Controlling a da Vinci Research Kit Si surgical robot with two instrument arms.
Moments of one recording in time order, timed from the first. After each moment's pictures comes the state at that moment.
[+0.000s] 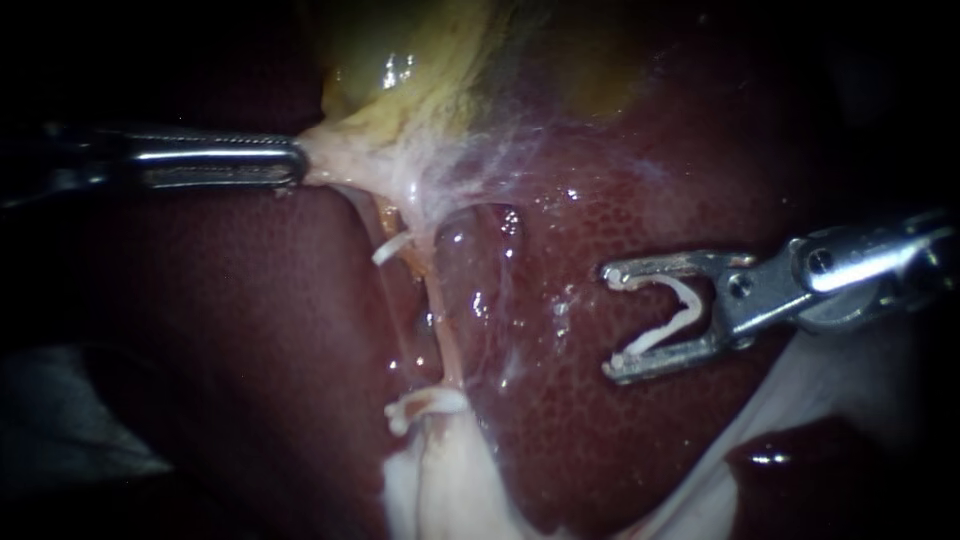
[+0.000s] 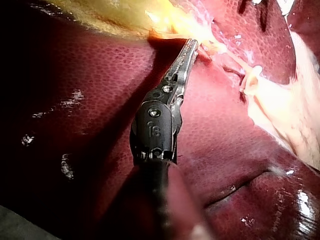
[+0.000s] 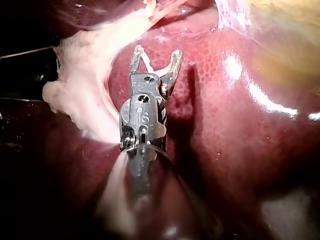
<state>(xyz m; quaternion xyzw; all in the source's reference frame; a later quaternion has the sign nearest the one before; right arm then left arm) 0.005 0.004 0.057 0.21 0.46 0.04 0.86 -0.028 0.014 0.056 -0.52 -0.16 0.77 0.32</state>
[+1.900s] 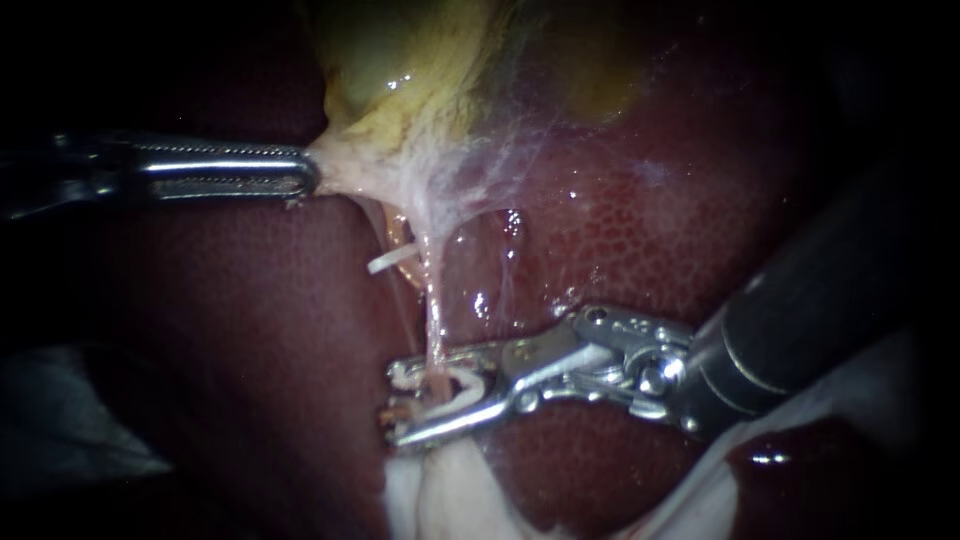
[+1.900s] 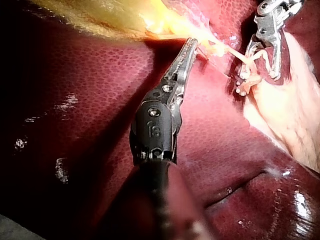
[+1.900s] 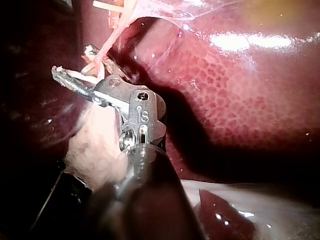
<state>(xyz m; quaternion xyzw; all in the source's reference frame) 0.020 -0.002 0.065 0.46 0.55 0.20 0.66 -0.030 0.014 0.056 -0.52 -0.16 0.77 0.32</state>
